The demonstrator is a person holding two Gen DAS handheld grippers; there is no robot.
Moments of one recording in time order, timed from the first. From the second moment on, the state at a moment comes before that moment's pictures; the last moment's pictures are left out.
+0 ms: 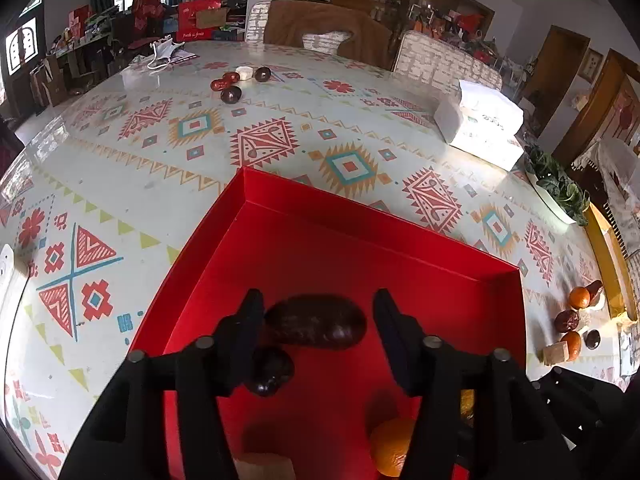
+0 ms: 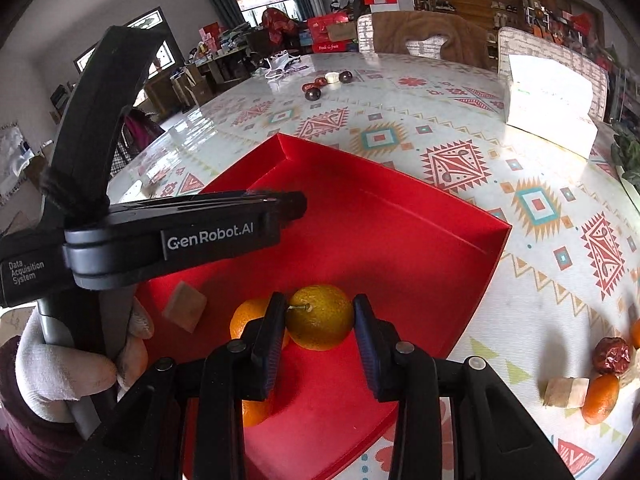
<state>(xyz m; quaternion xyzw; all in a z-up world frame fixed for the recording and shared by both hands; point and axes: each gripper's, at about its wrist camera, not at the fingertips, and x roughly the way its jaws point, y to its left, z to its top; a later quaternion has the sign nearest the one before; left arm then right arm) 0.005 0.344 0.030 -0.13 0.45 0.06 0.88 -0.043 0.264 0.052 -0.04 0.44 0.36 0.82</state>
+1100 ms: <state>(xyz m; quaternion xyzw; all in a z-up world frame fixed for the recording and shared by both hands) -0.089 0.193 0.104 -0.15 0.37 -0.07 0.92 -0.092 -0.007 0.093 0.10 0.38 0.20 0.90</state>
